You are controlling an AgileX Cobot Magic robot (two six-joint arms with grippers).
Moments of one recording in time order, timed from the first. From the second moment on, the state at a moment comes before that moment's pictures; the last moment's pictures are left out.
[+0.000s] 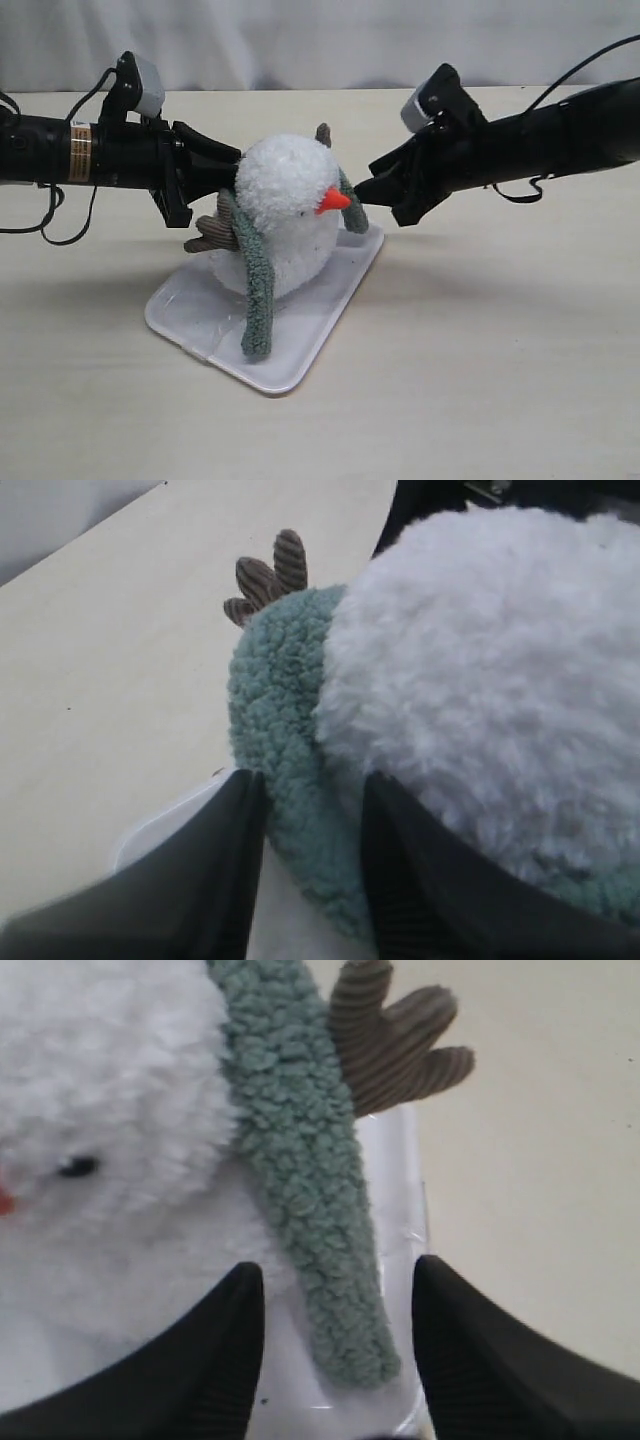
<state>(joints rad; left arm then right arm) -0.11 1.97 -0.99 1.47 -0.97 -0.76 0.14 1.94 -1.11 1.41 0.73 -1.97</state>
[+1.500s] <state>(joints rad) -0.11 1.97 -0.99 1.48 -0.97 -0.76 0.25 2.19 -1.26 1.40 0.62 -1.97</state>
